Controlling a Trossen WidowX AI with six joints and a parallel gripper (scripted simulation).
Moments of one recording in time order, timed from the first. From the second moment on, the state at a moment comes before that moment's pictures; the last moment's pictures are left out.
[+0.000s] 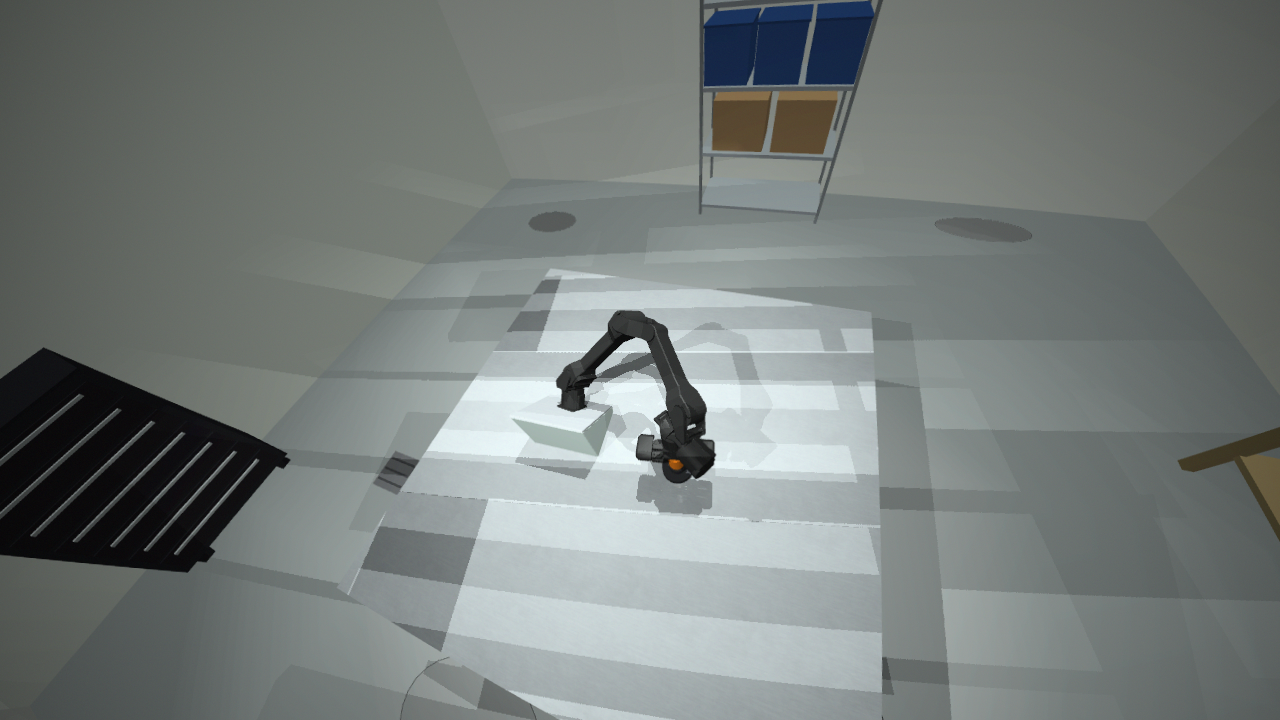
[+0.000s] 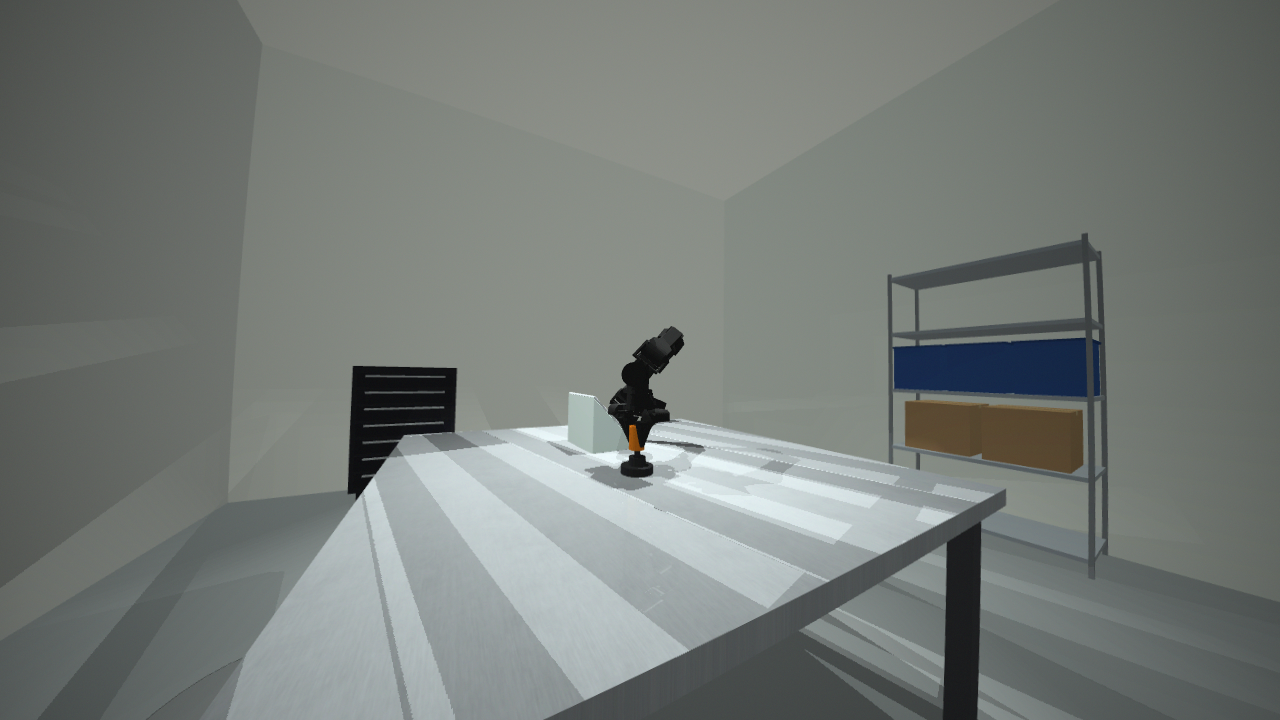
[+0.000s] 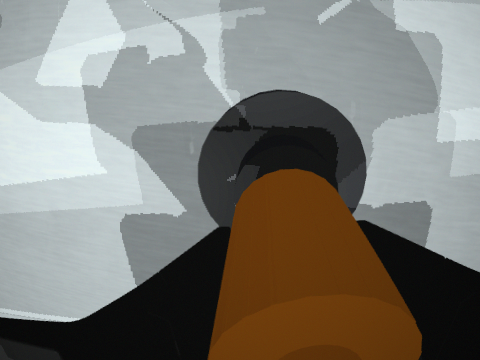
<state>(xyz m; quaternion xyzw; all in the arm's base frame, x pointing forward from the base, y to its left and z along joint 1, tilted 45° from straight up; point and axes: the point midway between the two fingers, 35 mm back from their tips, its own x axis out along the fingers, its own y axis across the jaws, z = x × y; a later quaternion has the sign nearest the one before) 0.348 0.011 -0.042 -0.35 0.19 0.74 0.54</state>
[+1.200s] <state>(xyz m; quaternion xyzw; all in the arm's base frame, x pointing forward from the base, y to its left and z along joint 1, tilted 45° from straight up) 0.347 0.013 -0.039 -0.40 0.11 0.76 0.50</state>
